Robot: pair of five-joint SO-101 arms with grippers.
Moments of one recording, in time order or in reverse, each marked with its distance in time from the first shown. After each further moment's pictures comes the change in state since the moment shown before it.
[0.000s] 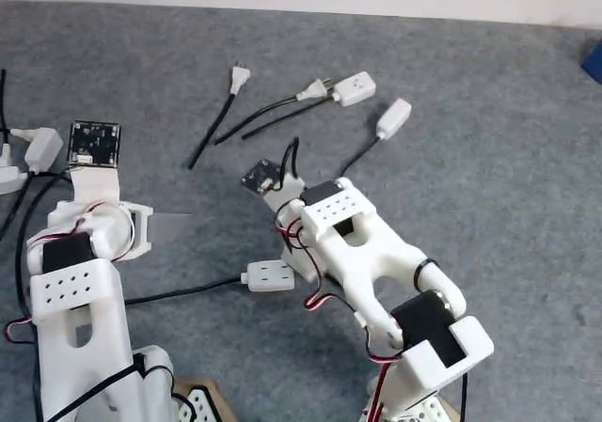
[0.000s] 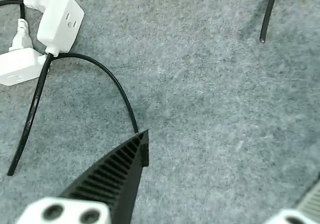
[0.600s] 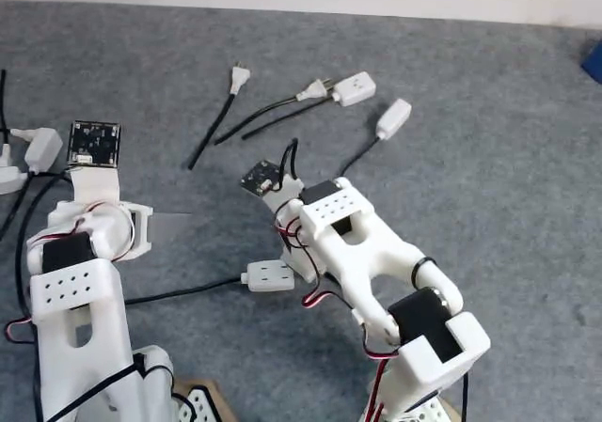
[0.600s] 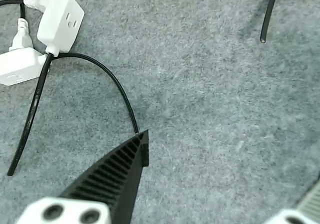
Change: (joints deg) left arm 0.0 0.0 0.0 0.0 0.0; right arm 0.6 6.0 -1.1 -1.2 0.7
